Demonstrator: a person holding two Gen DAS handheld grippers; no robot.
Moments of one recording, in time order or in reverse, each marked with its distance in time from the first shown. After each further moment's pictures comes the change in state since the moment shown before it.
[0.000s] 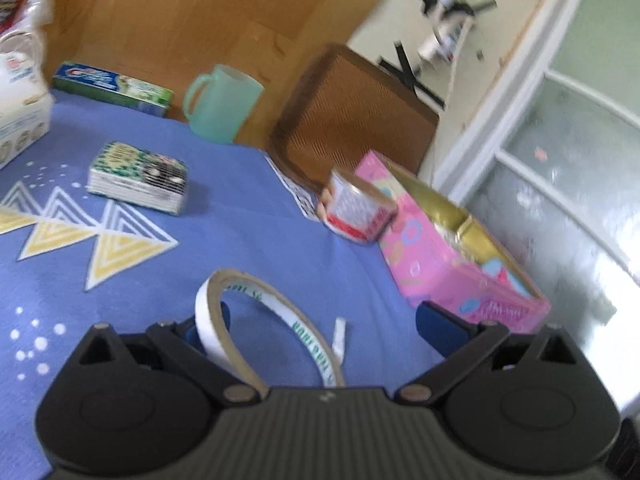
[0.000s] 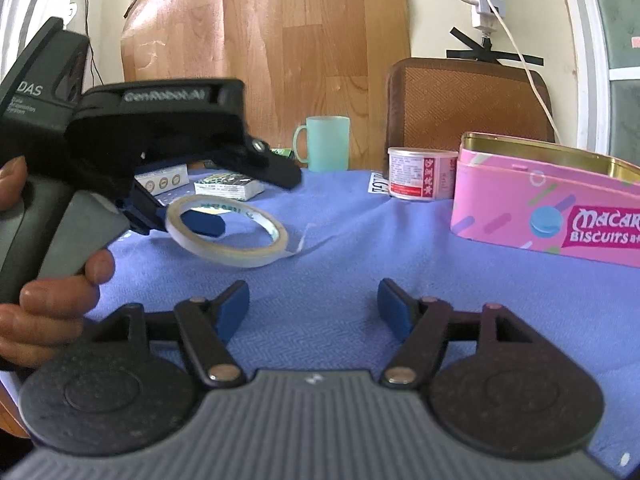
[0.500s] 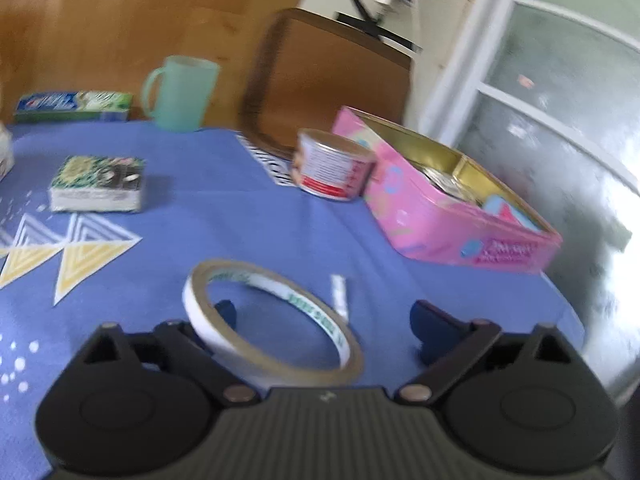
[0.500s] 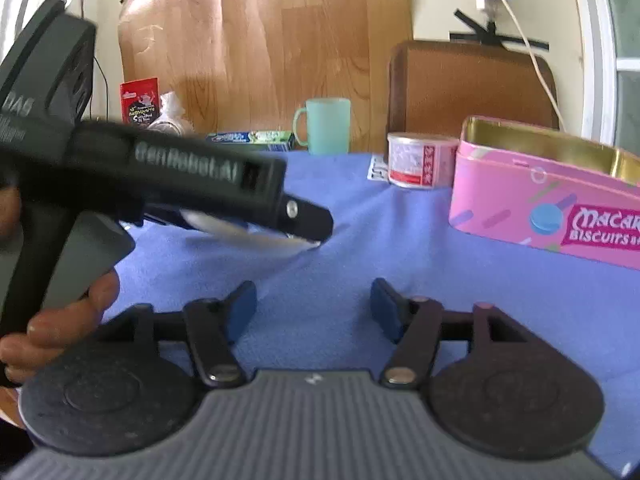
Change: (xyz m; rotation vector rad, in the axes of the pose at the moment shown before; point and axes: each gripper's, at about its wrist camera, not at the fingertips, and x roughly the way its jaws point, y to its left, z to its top) left arm 0.019 -0.031 -0.007 0.184 0.125 0.031; right arm 0.008 -0.004 0.009 -0.007 0.048 0.008
